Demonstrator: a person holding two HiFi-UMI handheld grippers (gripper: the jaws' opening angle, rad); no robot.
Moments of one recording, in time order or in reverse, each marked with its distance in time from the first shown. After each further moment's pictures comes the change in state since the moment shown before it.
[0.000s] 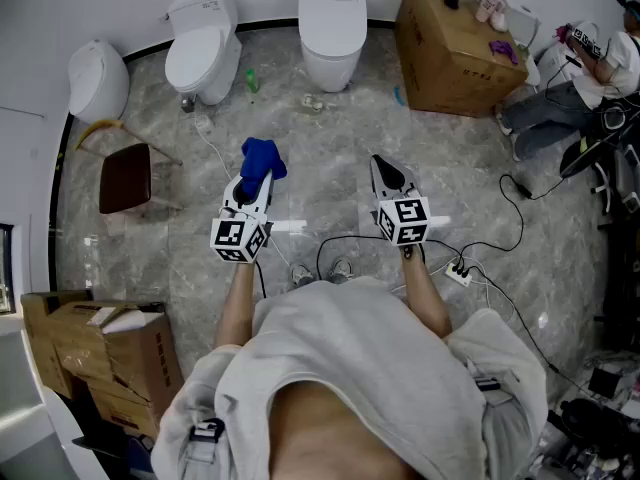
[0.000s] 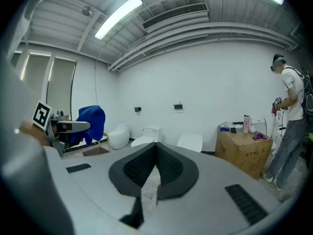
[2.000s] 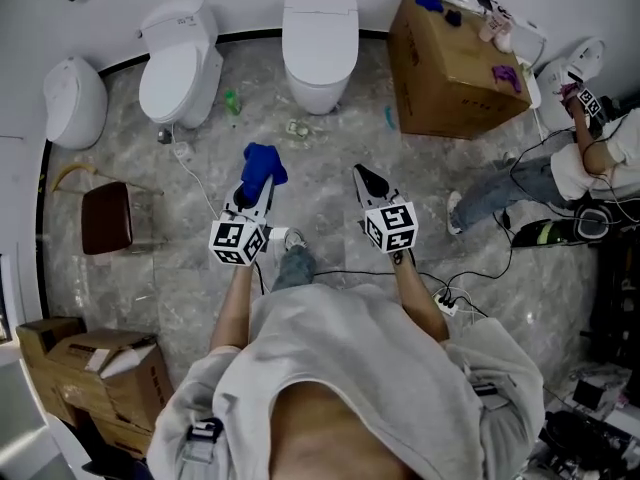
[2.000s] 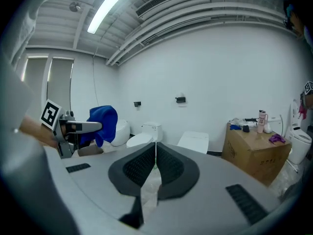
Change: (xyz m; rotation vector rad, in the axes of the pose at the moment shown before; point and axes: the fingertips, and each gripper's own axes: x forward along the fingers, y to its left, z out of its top) left arm 0.207 0.060 -0.024 -0.083 0.054 -0.049; right arm 0.173 -0.094 0.007 0.000 0.069 0.072
